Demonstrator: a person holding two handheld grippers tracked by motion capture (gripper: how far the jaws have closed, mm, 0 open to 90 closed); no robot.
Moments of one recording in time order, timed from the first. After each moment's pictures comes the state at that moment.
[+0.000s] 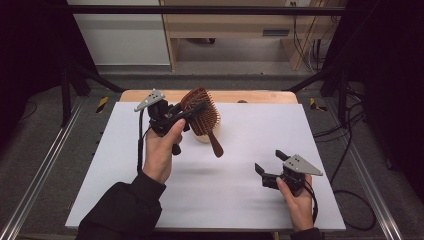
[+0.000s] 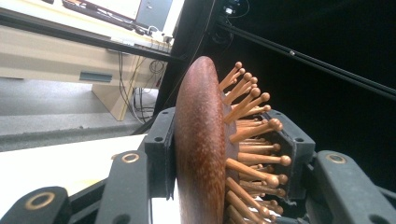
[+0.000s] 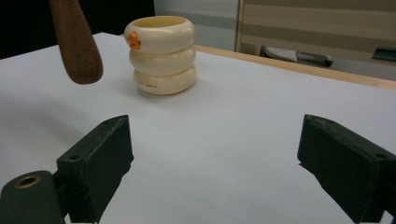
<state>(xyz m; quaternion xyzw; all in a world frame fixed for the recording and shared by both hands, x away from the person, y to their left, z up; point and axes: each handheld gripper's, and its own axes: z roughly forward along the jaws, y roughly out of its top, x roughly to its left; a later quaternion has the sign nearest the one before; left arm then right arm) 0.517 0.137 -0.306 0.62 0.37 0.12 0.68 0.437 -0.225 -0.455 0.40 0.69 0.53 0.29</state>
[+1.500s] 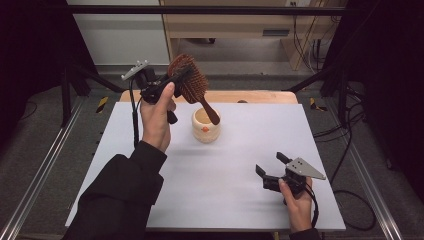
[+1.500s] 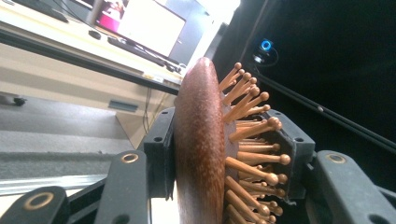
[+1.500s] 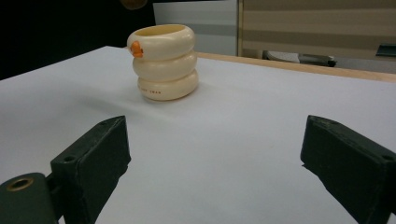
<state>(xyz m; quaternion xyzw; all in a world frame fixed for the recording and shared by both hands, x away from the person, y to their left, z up) 0.575 0.158 -0.267 0.54 0.43 0.14 0.71 0.433 -0.226 -0.461 0.41 0.67 0.55 0.27</state>
